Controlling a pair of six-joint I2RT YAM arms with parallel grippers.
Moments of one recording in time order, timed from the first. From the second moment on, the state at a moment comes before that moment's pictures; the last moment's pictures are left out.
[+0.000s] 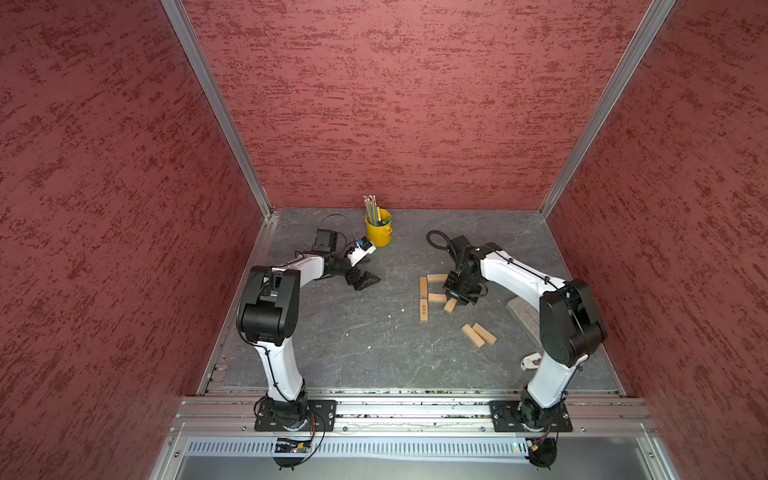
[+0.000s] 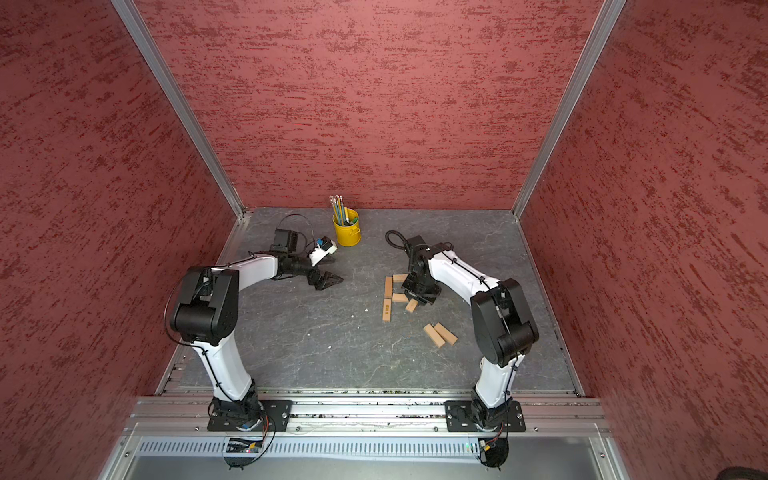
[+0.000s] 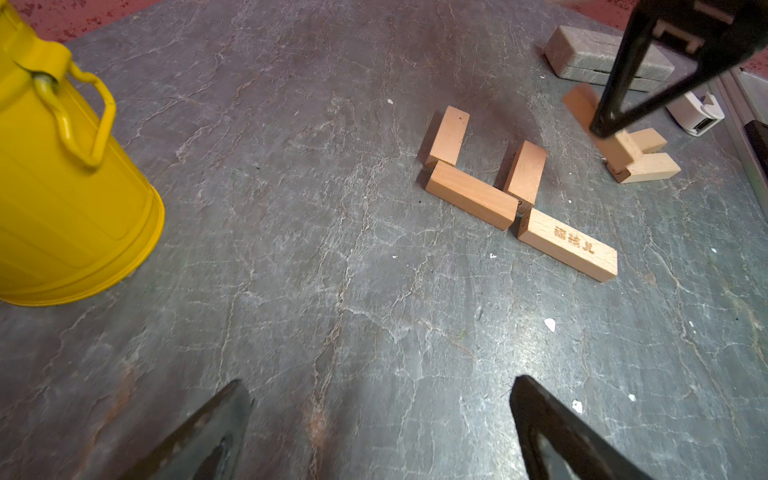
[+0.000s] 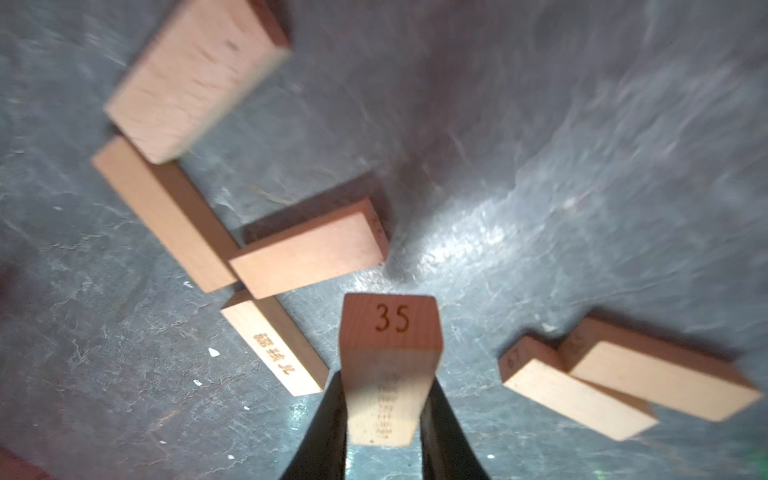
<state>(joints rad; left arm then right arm) -0.12 1.90 1.15 -0.25 0.86 0.69 0.42 1.80 1.39 -1.01 -0.09 0.88</state>
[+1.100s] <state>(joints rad) -0.12 1.90 1.15 -0.25 0.86 0.69 0.38 1.95 1.41 -0.96 0.11 0.29</state>
